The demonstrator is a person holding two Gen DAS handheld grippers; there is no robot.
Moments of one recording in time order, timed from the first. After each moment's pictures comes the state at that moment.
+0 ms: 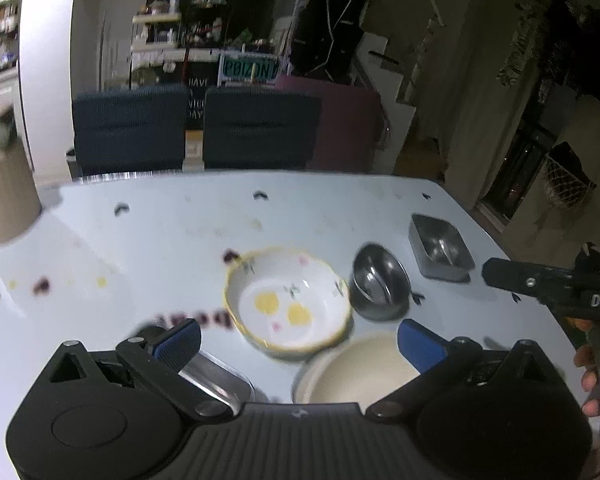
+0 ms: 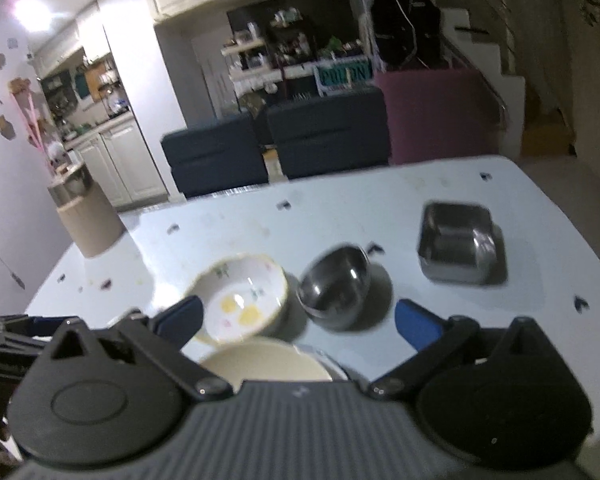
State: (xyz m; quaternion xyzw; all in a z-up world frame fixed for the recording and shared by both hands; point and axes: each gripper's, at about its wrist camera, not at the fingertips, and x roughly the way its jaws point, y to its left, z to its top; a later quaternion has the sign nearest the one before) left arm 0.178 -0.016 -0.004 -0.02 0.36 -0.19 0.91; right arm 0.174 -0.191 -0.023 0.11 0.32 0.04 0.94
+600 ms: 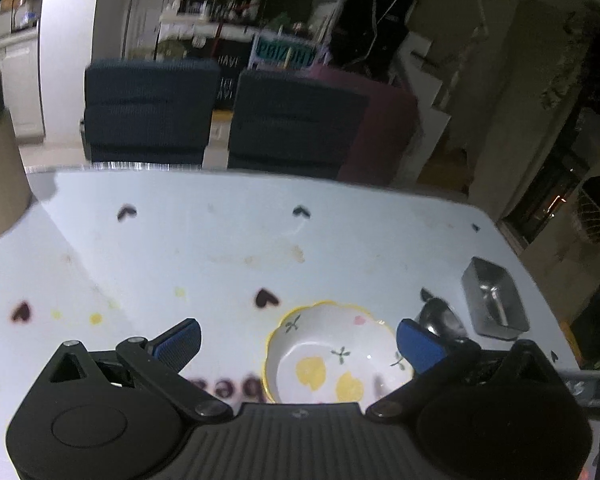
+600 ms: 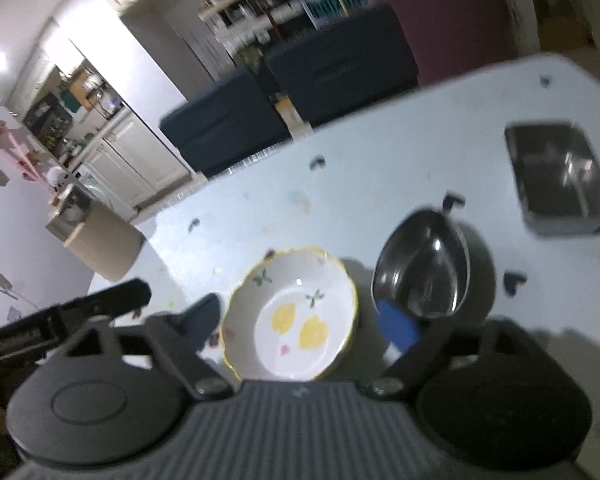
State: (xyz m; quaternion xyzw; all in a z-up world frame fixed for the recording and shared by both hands) left arm 0.301 0.000 -0.042 -0.08 0.41 -0.15 0.90; right arm 0.291 -0.180 -0.075 0.25 0.44 0.07 0.86
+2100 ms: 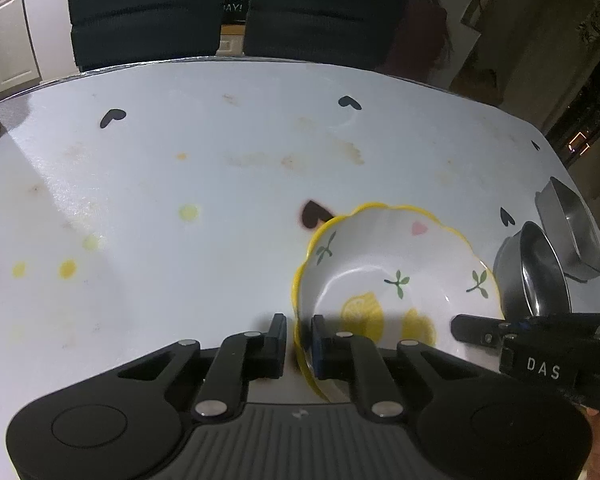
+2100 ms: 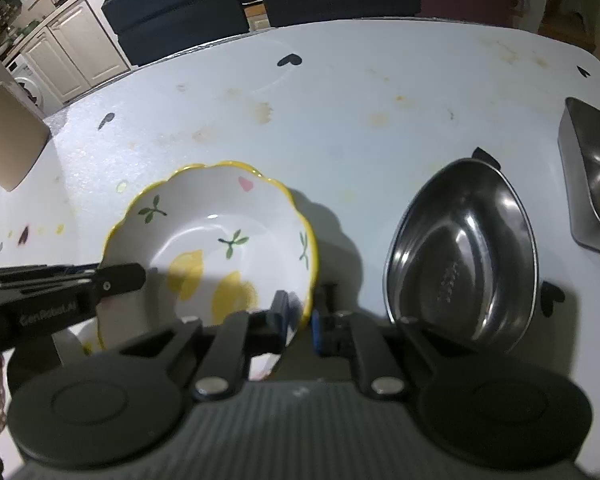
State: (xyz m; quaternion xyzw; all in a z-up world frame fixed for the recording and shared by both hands) left arm 0.356 -0.001 -0.130 -0.03 0.52 -0.14 0.84; right arm 0.373 -0.116 -0.152 0.10 0.54 0.02 0.84
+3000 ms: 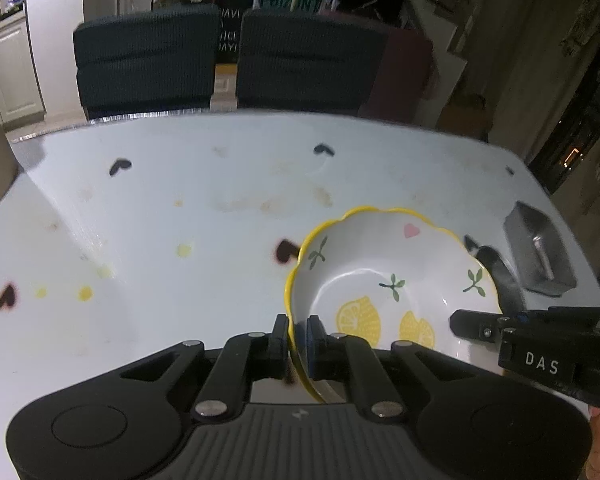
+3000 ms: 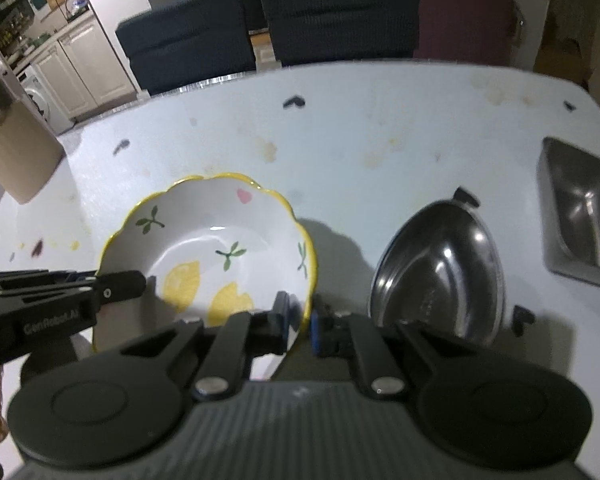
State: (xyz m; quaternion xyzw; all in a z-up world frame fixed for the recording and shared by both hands) left arm 0.324 -0.009 -0.082 -0.03 0.46 -0.14 0.87; right arm 0.345 -0.124 -0.109 0.08 0.49 0.02 0.87
